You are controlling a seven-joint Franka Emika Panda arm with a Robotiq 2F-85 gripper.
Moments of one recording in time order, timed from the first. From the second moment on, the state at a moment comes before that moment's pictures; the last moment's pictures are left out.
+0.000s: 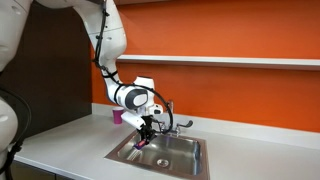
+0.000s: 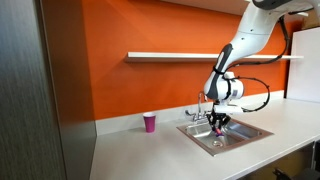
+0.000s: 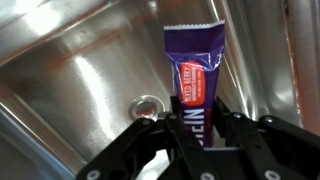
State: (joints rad) arm -0.14 0.31 -0.07 -2.39 0.21 2.83 -0.02
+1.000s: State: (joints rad) arm -0.19 0.58 -0.02 -2.19 0.22 2.84 -0.02
